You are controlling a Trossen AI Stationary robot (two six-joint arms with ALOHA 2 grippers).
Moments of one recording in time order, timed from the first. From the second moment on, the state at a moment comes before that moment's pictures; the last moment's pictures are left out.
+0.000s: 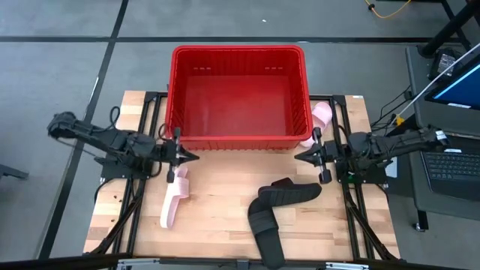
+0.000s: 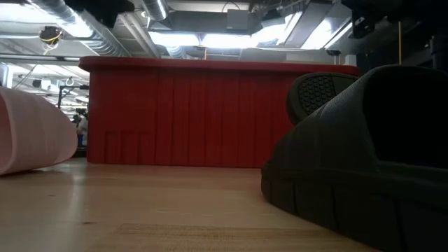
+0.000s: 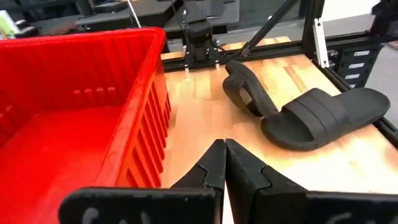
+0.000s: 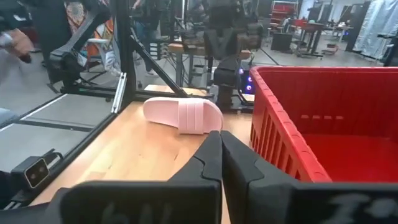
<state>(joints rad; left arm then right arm) -0.31 0.69 0.61 -0.24 -0.34 0.02 0.22 0.55 0.42 0.08 0.12 -0.06</state>
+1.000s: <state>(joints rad) -0.76 1.59 1.51 -1.28 -0.59 -0.96 0.52 0.64 0.42 0.08 0.30 0.02</state>
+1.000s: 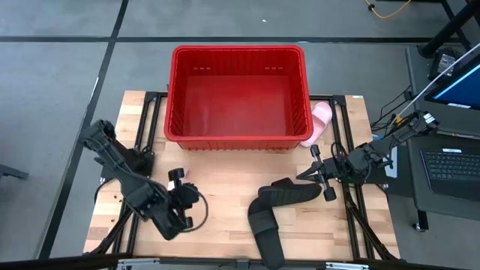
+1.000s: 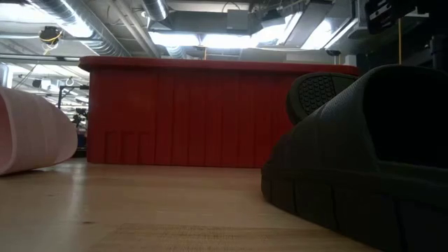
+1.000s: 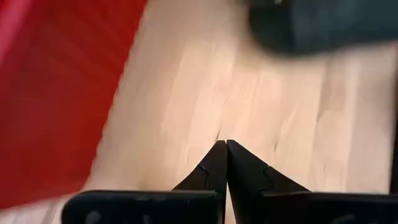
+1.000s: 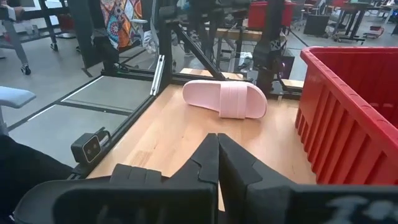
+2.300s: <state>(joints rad) -0.65 1.85 1.63 -1.57 -0.30 -0.70 0.52 0.68 0.42 0.07 0.29 0.05</state>
